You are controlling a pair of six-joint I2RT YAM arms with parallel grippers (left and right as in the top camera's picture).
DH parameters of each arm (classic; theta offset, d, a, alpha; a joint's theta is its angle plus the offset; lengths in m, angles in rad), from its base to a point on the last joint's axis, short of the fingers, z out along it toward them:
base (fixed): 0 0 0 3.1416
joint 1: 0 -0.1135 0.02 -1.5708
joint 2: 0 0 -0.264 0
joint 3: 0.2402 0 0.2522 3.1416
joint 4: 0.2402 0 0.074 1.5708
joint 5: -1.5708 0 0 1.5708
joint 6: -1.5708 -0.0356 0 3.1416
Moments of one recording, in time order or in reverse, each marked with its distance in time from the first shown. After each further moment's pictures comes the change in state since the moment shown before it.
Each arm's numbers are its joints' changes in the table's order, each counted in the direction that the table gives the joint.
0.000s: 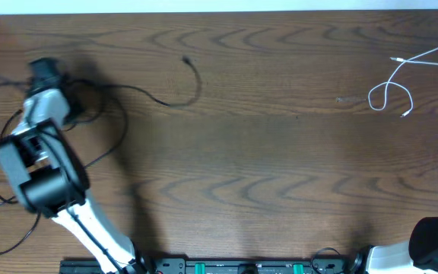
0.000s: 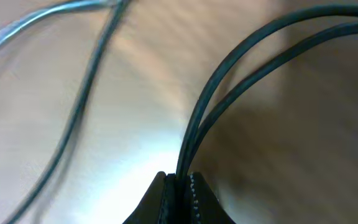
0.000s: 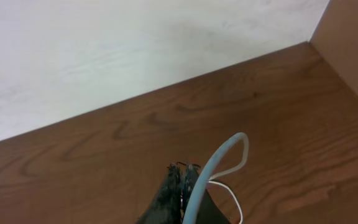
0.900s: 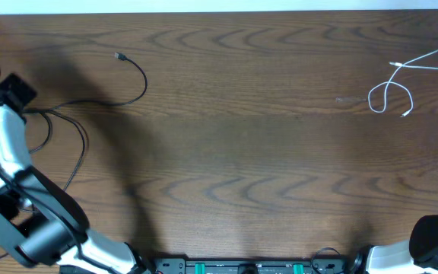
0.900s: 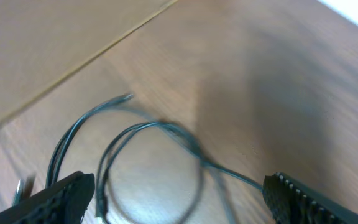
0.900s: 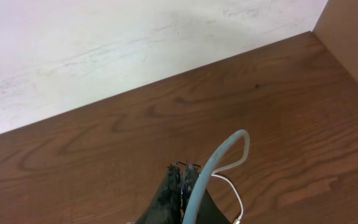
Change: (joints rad) left arm -0.132 0.331 0.010 -0.014 -0.148 -0.044; right arm 0.000 -0.010 -0.004 0.015 0.000 0.000
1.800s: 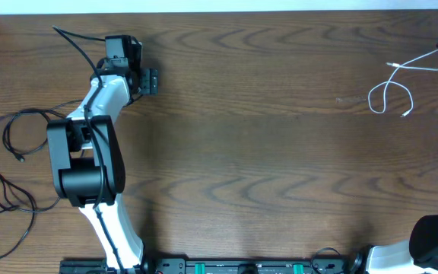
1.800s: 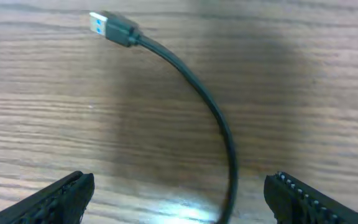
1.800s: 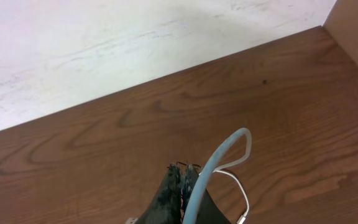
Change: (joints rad) left arm 0.524 -0.309 -0.009 -0.116 -0.064 -0.234; right arm 0.000 0.000 0.000 0.016 0.027 0.000
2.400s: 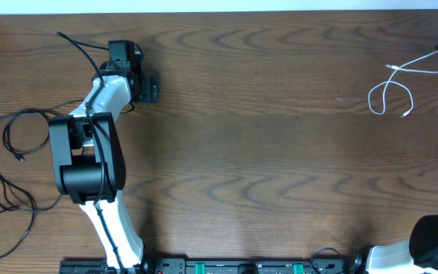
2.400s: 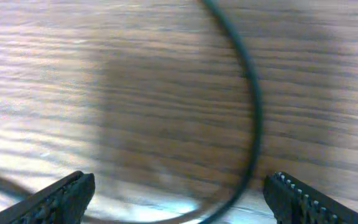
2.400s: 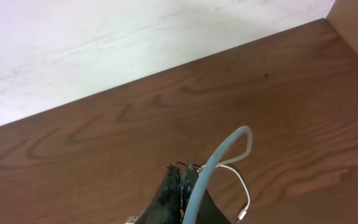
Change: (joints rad) left arm -0.003 -0.026 0.001 0.119 0.031 0.031; right arm 0.000 0.000 0.000 0.025 0.003 0.000
